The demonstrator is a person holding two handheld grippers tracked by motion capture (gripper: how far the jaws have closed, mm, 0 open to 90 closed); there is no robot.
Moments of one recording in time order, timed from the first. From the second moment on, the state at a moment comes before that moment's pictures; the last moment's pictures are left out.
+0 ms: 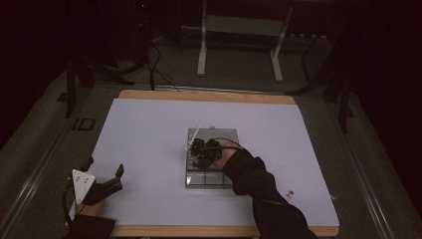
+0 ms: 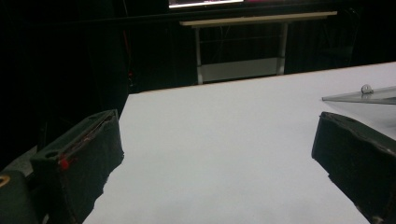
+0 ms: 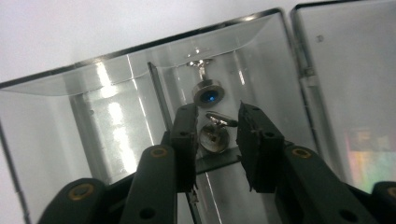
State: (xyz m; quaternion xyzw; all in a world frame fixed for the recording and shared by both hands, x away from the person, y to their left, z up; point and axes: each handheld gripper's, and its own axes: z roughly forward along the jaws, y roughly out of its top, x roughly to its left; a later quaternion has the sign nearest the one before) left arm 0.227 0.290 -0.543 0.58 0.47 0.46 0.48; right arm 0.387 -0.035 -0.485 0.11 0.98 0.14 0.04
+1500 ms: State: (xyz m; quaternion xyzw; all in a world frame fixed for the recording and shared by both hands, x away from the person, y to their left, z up) left arm 0.228 0.289 -0.543 0.58 0.47 0.46 0.48; right arm 0.360 -0.149 -0.426 0.08 0.99 0.05 0.04
